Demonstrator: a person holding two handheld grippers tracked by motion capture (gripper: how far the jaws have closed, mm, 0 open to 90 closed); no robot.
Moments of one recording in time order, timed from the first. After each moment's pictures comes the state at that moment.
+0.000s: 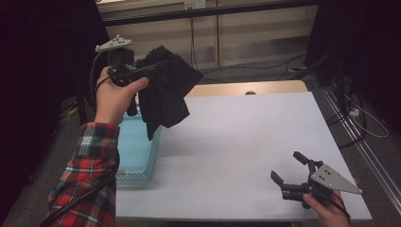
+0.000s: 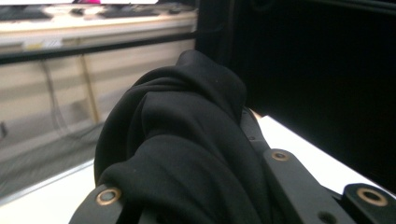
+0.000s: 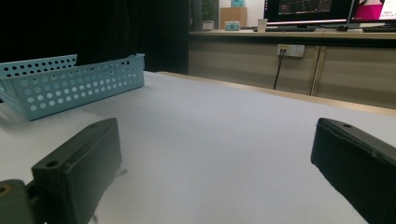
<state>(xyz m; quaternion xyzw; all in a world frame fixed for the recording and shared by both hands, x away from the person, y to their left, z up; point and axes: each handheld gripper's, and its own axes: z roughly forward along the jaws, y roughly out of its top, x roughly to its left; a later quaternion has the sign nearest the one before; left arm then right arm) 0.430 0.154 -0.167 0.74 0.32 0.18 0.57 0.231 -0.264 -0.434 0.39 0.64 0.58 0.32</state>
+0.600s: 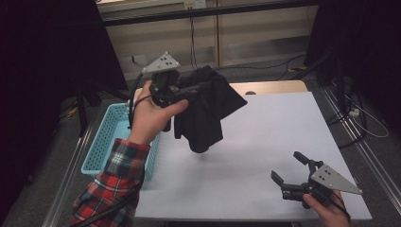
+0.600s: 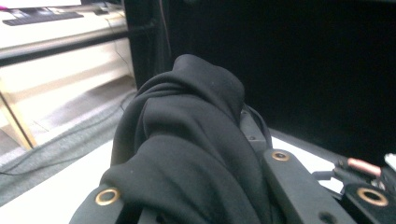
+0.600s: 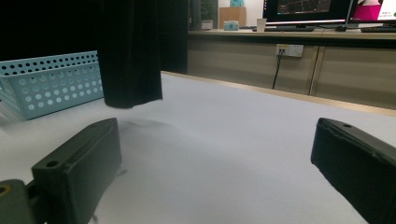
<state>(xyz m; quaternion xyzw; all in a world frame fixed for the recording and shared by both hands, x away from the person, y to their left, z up) 0.395 0.084 -0.206 0.78 0.22 0.12 0.57 0.230 -0.265 -0.434 0.39 0.64 0.58 0.32</state>
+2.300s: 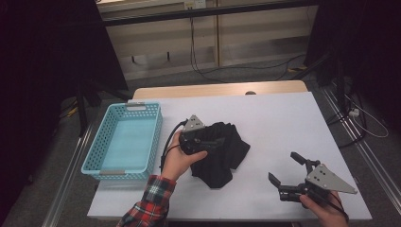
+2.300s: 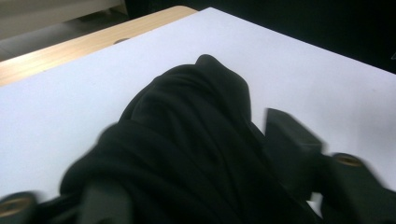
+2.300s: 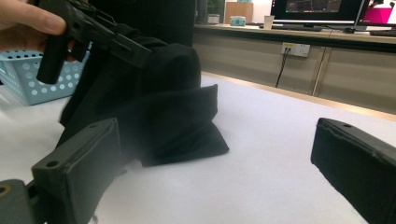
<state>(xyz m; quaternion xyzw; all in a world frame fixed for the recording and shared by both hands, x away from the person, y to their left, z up) 0.397 0.067 -0.386 0.82 0.26 0.10 0.50 0.232 -0.258 -0.434 0.37 0.66 0.56 0.33</state>
